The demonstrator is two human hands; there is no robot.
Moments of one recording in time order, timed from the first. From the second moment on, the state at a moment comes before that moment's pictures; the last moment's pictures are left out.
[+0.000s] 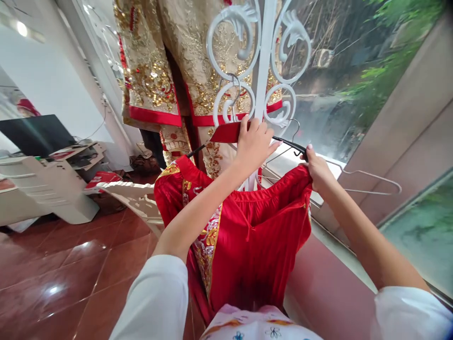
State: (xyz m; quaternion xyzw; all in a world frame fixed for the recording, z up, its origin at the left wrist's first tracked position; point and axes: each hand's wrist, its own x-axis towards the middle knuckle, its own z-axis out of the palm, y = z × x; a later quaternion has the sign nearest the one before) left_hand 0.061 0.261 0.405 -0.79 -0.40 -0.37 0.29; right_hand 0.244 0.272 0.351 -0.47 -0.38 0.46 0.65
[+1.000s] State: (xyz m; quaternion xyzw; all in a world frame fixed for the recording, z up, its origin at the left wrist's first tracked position) left_hand 0.065 0.274 0.398 -0.79 -0.36 -0.44 0.21; right_hand 0.199 0.213 0.391 -0.45 -0.79 -0.17 0.37
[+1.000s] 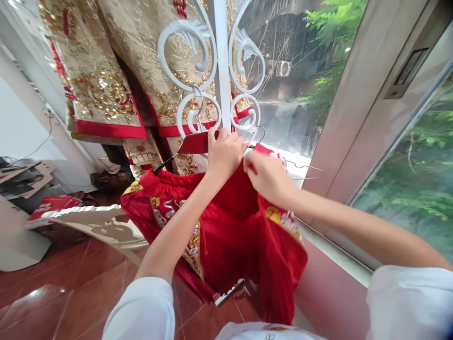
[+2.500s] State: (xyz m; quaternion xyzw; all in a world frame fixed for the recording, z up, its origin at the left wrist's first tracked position) left_hand -0.080 0.143 0.385 -0.66 -0.60 -0.35 0.29; right_hand 0.068 0.289 0.423 -0.07 -0.91 -0.28 0.29
